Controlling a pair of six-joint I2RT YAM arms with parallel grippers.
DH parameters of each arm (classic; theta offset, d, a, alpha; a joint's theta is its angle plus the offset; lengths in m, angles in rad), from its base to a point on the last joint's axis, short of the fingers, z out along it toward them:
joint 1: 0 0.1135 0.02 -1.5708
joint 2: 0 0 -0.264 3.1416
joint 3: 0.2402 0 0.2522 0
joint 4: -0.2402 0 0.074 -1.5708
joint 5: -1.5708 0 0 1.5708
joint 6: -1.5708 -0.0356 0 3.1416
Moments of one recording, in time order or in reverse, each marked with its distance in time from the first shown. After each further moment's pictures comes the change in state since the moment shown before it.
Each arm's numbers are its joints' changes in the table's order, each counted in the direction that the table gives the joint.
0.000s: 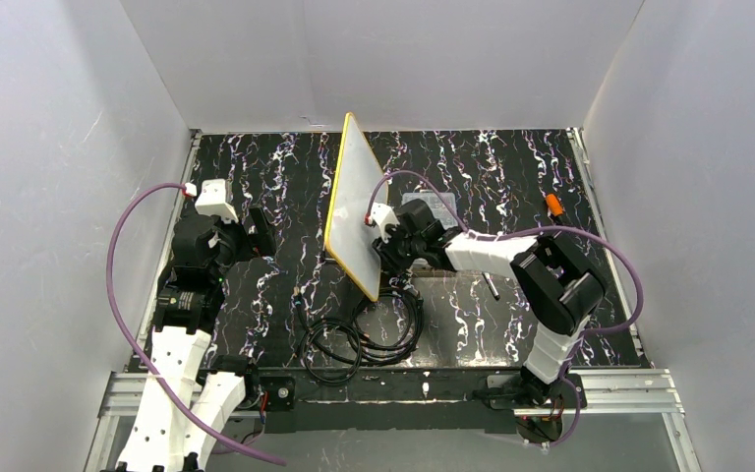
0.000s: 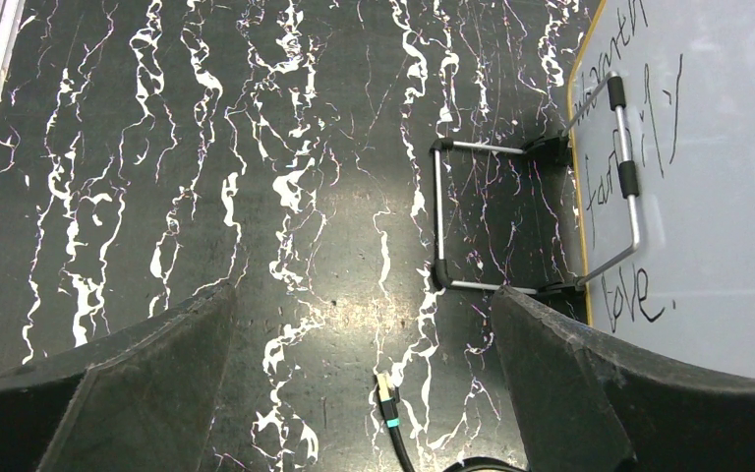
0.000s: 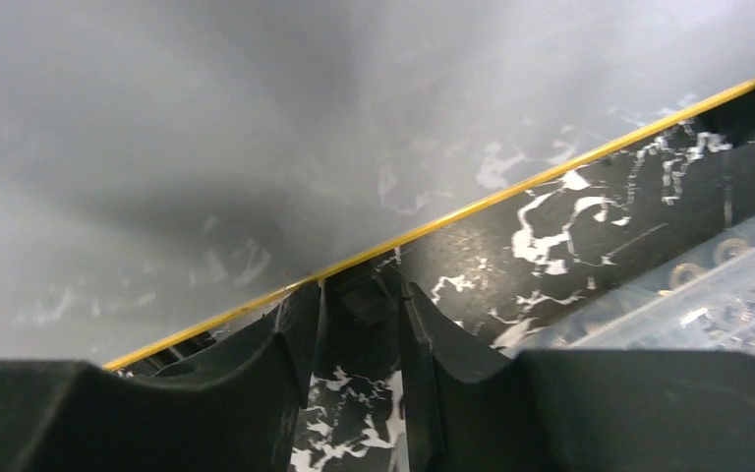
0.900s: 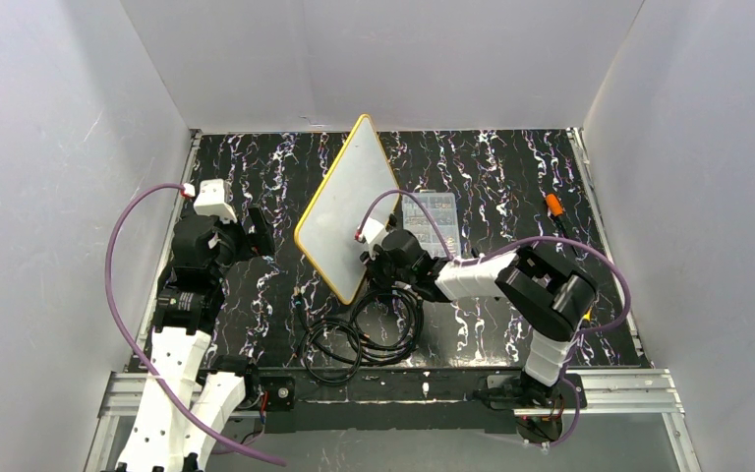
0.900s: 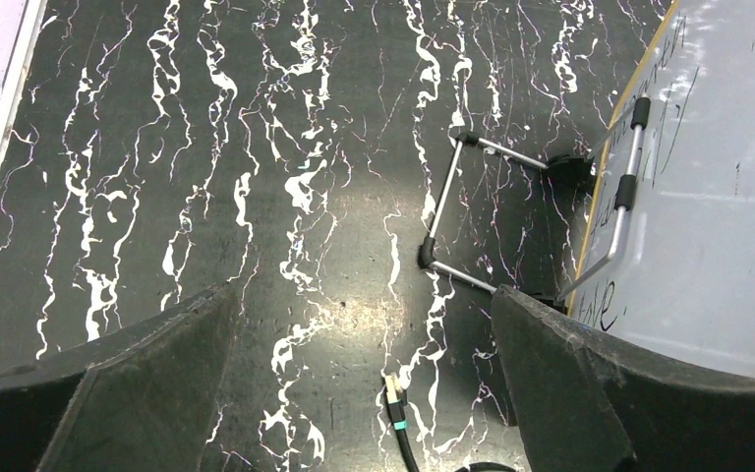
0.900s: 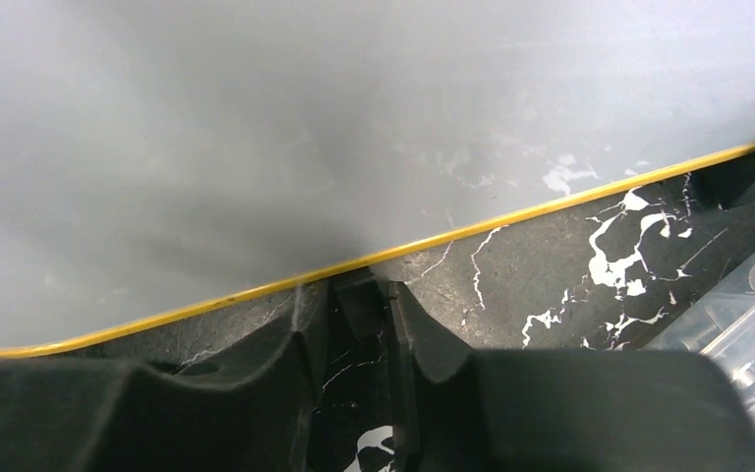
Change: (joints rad) left arm 0.000 -0.003 0.000 0.000 0.036 0.000; right arm 0.183 0.006 -0.165 0.357 -0.265 -0.193
